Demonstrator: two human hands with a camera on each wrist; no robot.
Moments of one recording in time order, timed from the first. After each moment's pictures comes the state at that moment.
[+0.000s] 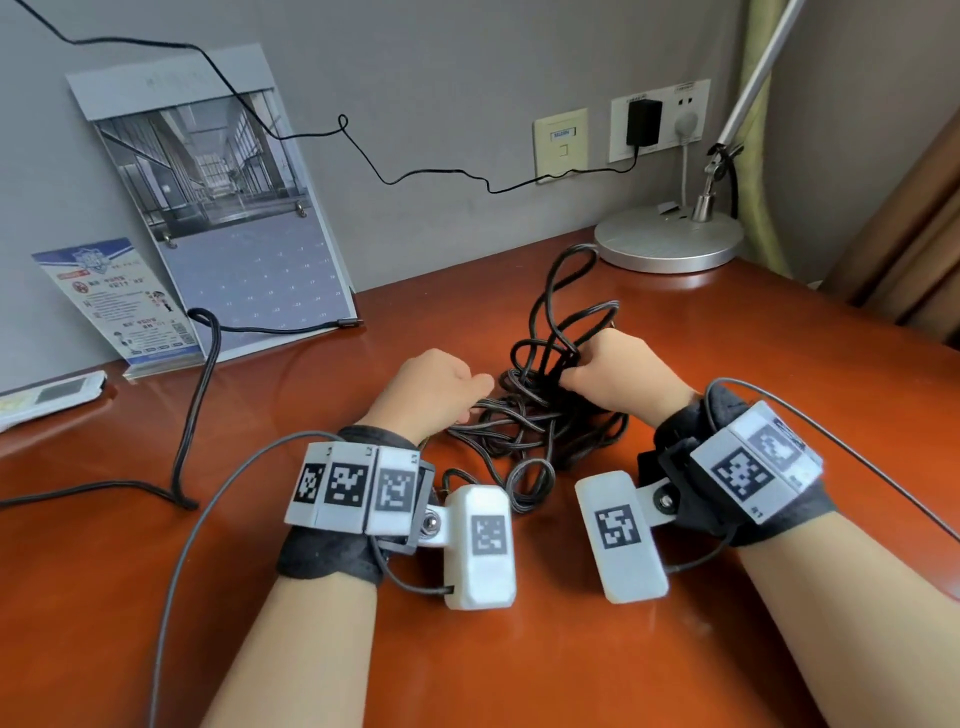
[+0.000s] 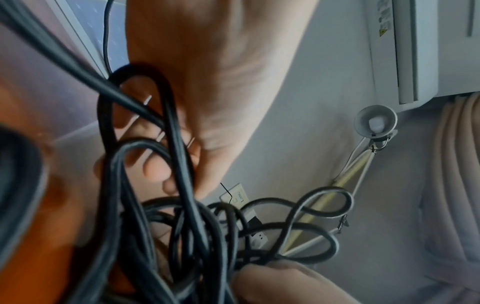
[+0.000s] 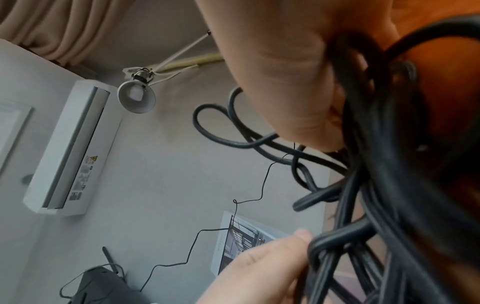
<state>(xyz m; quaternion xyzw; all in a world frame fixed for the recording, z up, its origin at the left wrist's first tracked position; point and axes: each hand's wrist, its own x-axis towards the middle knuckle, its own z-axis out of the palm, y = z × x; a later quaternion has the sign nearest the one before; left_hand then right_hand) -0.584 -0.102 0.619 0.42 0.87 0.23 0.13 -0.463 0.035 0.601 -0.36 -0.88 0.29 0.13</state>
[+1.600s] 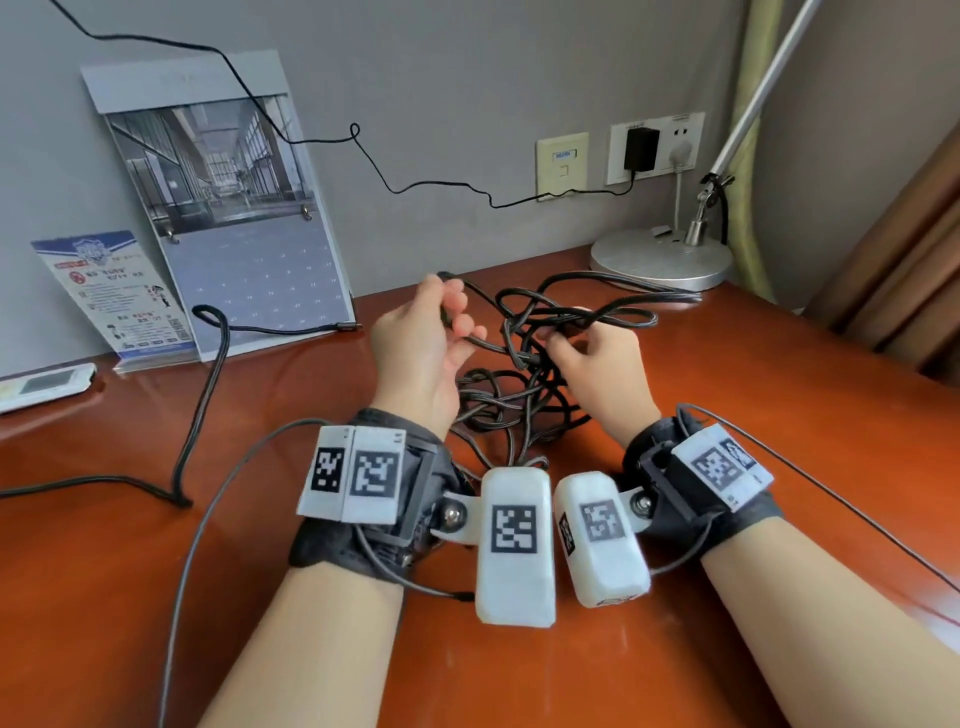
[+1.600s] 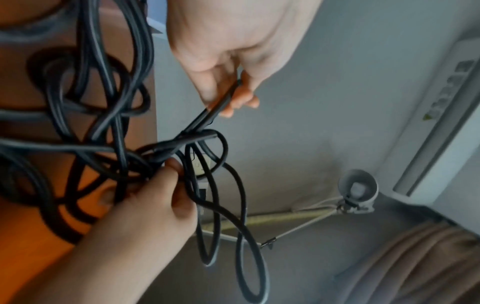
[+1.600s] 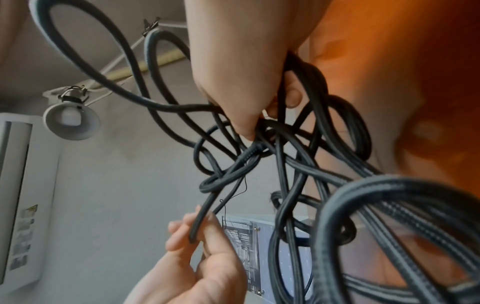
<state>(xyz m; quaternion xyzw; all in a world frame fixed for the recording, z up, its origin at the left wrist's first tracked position) -0.555 -0.090 0.655 0.13 0.49 0.83 0.23 -0.476 0.024 0.594 -0.26 -0.77 0.39 0.43</state>
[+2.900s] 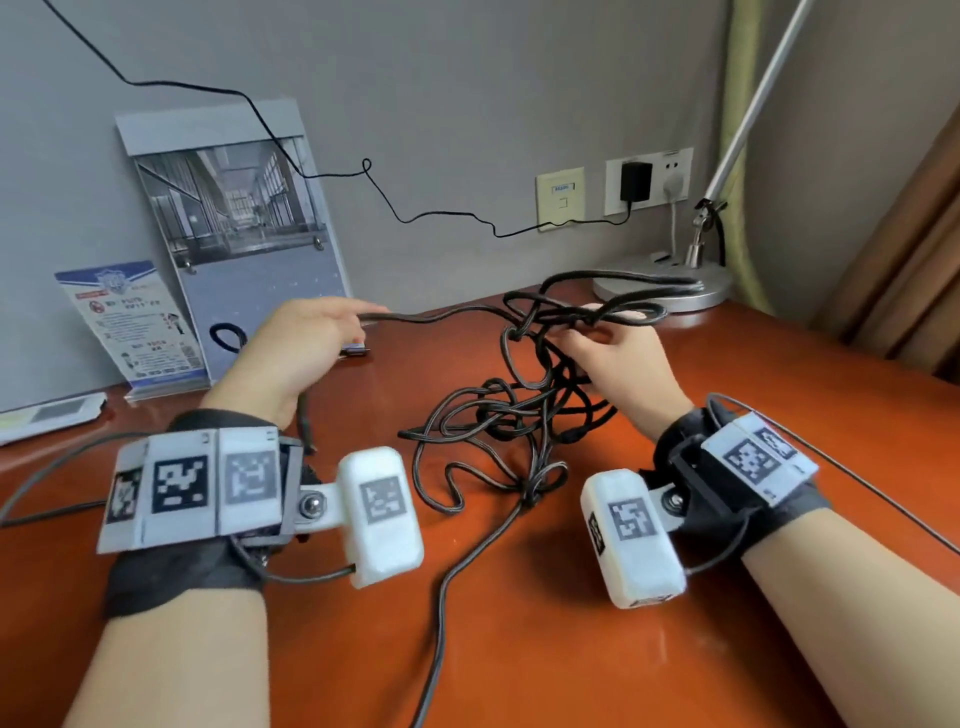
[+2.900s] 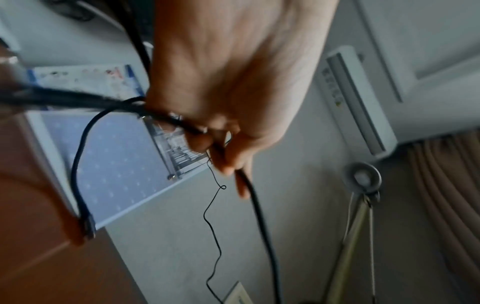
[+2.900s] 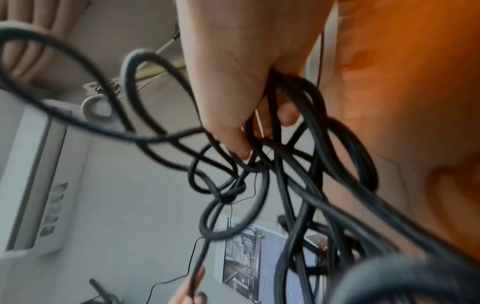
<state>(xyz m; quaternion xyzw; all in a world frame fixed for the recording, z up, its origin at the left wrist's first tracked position) -0.622 -0.162 0.672 0.32 0.80 0.51 0.06 -0.470 0.021 0.607 -0.21 -0.75 0.44 0.44</state>
